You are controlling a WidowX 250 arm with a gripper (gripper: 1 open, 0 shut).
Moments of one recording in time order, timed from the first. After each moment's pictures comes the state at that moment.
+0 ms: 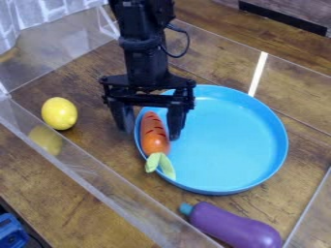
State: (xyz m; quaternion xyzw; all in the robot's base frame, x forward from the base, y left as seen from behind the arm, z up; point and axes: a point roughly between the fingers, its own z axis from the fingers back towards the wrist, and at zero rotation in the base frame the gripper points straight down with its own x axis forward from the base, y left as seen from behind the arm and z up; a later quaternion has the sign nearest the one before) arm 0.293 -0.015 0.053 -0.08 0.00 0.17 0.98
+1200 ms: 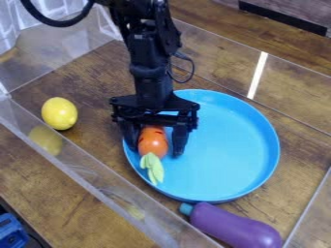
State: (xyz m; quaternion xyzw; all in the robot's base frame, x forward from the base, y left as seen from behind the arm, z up) arm 0.304 -0.015 0.024 -0.07 -0.02 0.18 0.98
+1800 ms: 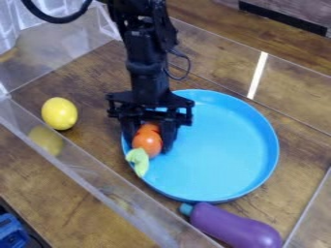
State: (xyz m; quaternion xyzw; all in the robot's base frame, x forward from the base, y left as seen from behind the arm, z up) arm 0.304 0.001 0.034 -0.06 -0.01 0.18 0.98
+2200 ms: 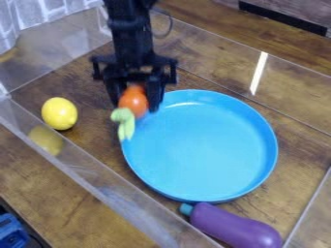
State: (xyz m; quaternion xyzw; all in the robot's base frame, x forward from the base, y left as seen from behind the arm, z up) arm 0.323 0.039 0.075 -0.06 -0.05 0.20 0.98
